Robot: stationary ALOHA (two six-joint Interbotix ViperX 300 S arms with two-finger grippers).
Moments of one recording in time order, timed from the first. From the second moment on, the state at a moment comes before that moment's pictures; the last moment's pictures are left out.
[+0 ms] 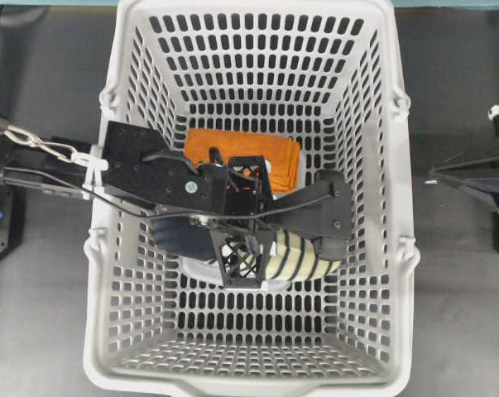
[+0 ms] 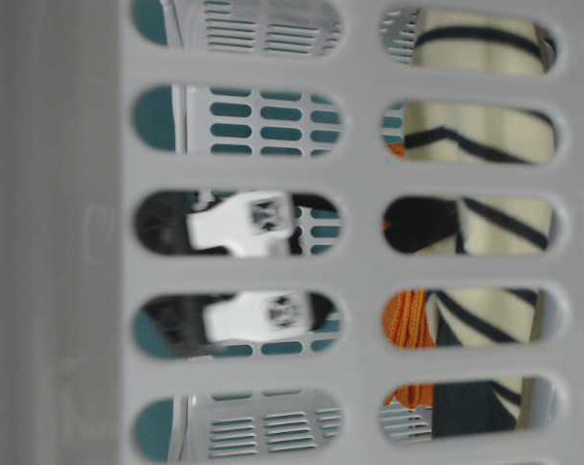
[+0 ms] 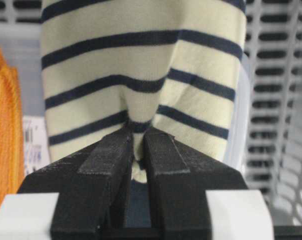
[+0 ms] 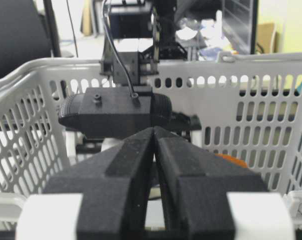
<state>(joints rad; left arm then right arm) -0.10 0.25 -0.01 0.04 0.95 -0.08 0.03 -0.97 1.21 0.01 -0.27 0.01</state>
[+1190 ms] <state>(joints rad) -0.10 0.42 -0.91 0.04 1.73 -0.07 0.03 -0.97 1.22 0.02 -0.27 0.01</state>
